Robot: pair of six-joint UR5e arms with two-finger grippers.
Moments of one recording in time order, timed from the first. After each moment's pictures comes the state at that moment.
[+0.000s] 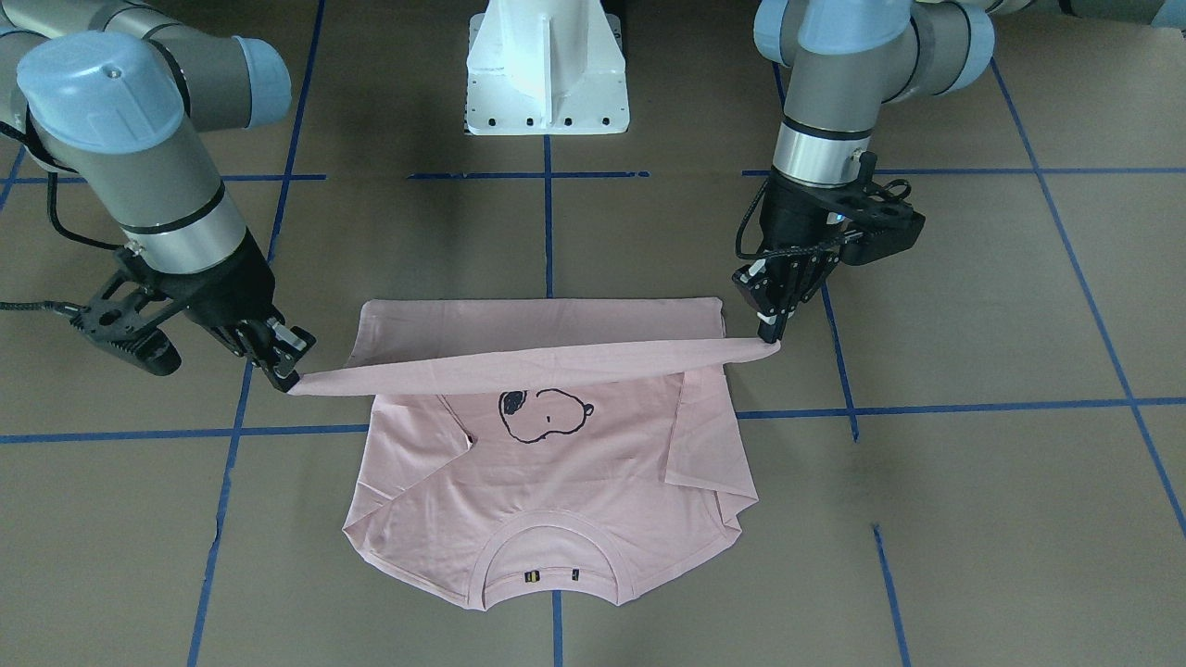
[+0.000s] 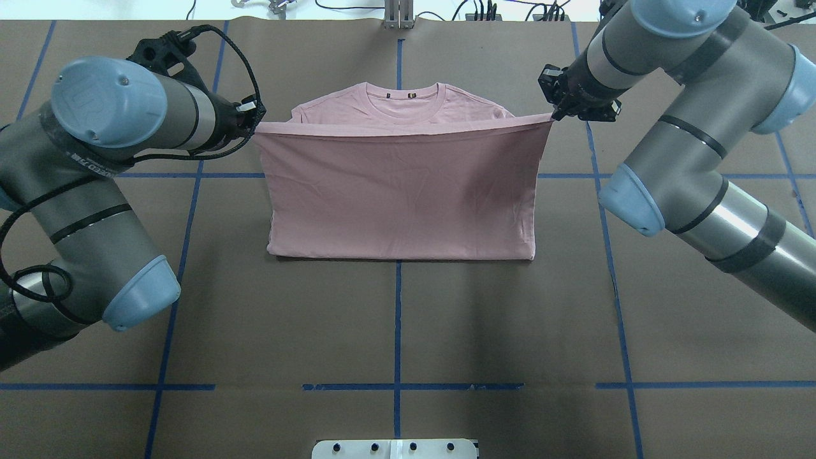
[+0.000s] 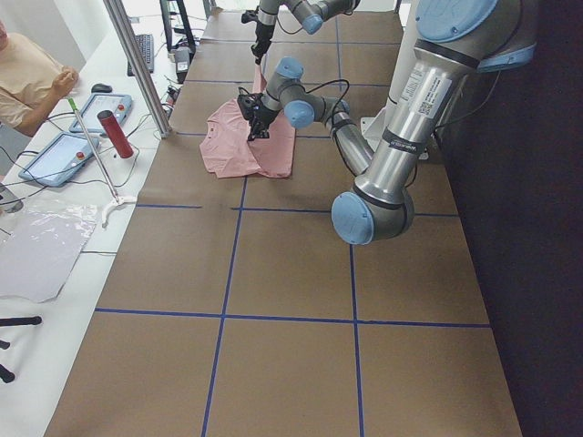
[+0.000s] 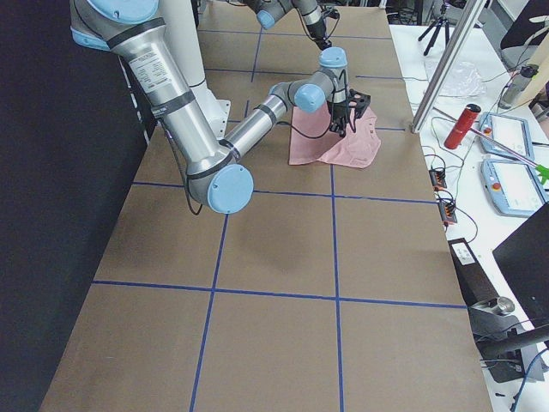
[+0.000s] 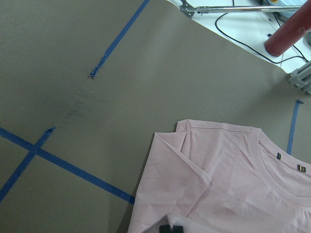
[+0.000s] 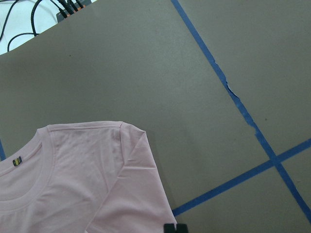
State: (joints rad) left arm -0.74 -2.06 -1.86 -1.75 -1.64 -1.59; right arm 0.90 -1.00 1.71 -1.52 1.96 1.44
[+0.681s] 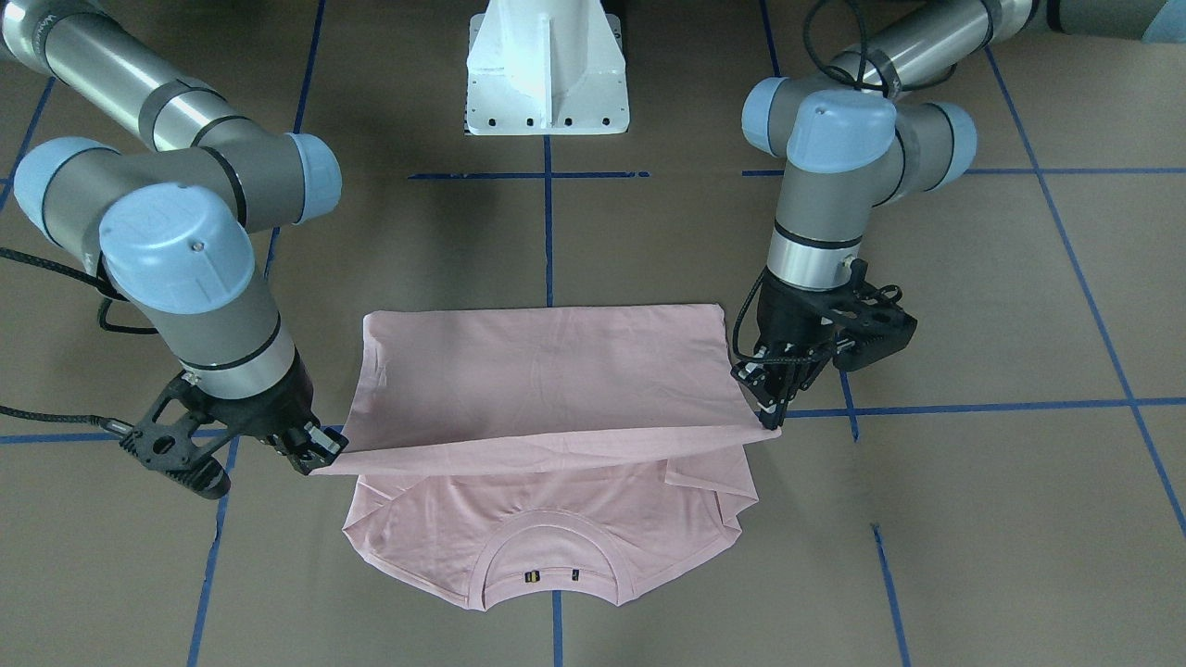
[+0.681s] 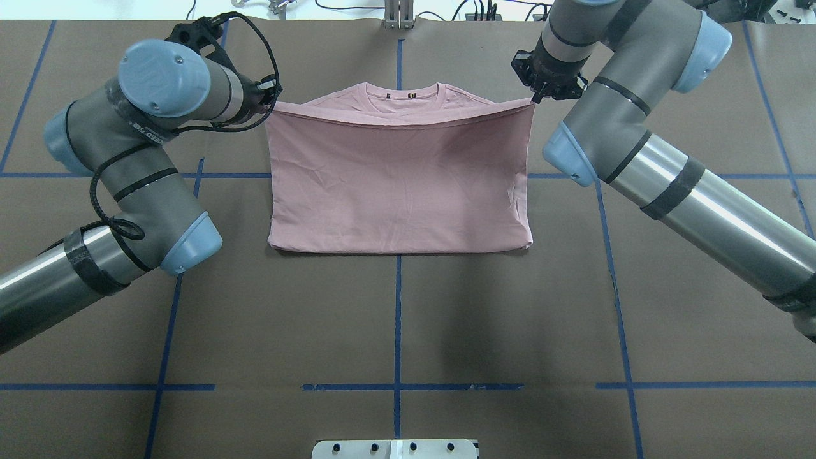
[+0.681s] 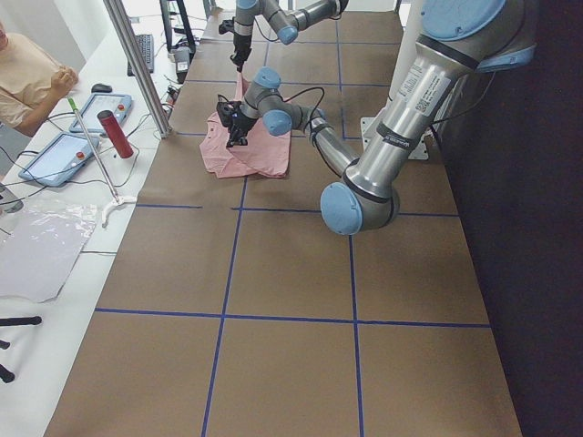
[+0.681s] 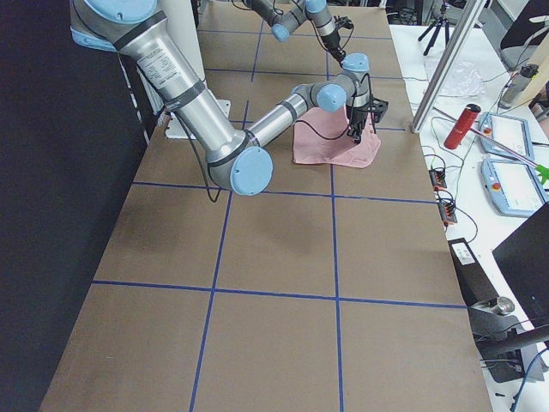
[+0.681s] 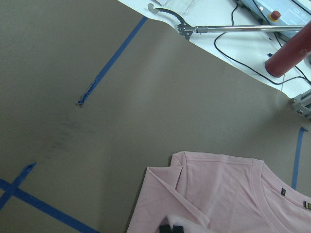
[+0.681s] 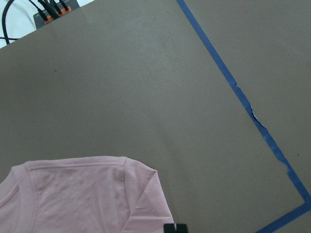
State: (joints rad) left arm -0.77 -2.17 -1.56 -1.94 -1.63 -1.55; right arm 0.90 -0.82 1.39 -1.50 1.94 1.39
